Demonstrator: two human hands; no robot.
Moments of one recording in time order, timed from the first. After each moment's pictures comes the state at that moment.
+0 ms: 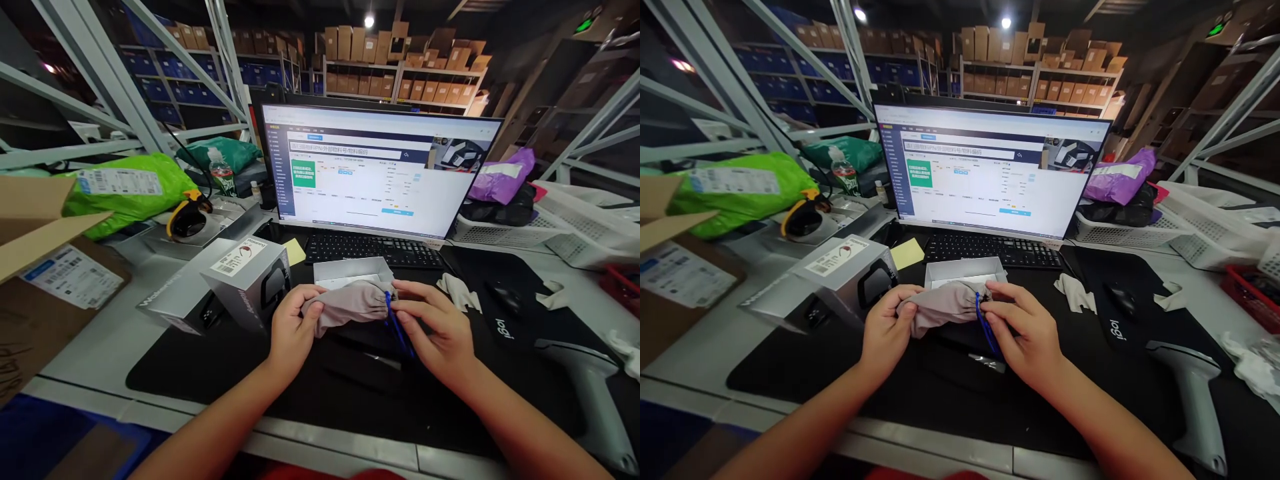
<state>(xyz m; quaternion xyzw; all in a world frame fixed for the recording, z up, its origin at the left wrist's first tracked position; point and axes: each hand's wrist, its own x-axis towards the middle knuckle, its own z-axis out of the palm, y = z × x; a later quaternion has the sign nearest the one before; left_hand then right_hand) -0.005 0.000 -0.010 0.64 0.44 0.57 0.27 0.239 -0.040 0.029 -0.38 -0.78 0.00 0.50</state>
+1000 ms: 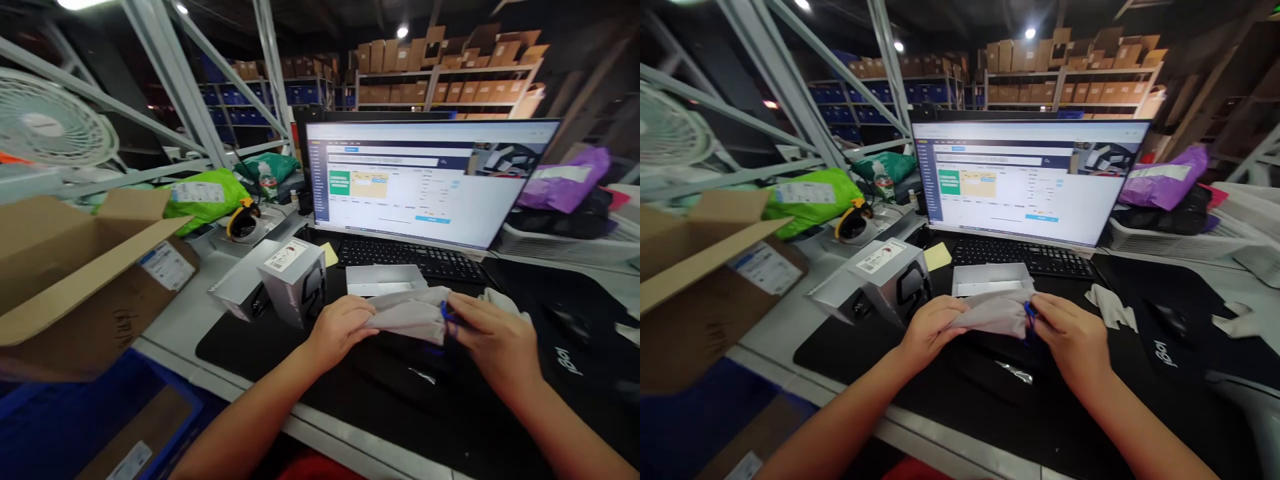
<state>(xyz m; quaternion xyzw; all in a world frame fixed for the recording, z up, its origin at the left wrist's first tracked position) -0.016 0.000 -0.006 0.80 0.32 0.43 0.27 0.265 -0.025 0.011 -0.42 -0.76 -0.14 0.48</state>
